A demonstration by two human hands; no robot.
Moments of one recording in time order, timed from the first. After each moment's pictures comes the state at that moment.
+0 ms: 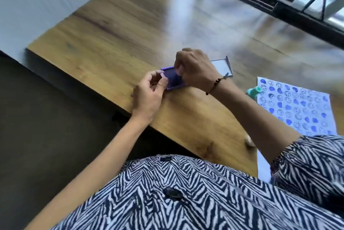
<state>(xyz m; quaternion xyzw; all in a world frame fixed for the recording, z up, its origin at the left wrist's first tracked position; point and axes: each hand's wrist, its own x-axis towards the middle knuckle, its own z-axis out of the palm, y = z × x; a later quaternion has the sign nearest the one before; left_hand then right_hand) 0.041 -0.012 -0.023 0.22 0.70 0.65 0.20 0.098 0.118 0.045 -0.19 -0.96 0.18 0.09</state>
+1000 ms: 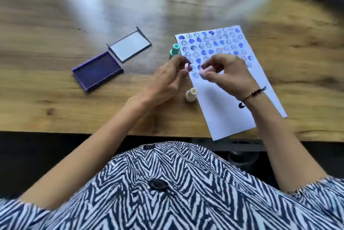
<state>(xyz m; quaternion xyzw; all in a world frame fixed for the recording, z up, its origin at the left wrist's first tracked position) 0.169 0.074 0.011 0.65 0.56 0.38 0.36 0.337 0.117 0.054 -0.55 -0.74 0.34 0.19</state>
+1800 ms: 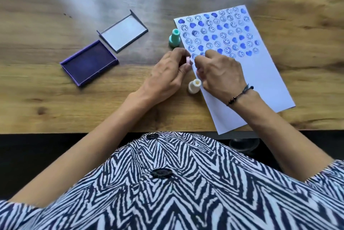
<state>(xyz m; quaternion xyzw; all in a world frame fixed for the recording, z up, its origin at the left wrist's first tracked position) 0.166 0.079 -0.008 0.69 0.55 0.36 0.29 0.314 0.103 0.029 -0.50 -0.87 0.03 0.05</state>
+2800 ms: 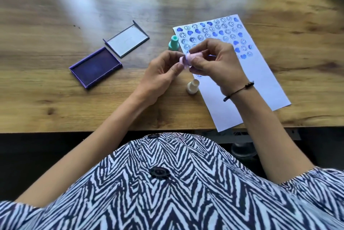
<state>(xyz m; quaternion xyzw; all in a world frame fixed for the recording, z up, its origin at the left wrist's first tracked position) 0.161 0.065 0.004 0.51 0.47 0.50 0.52 0.304 0.096 0.056 -0.52 -0.62 0.48 0.34</state>
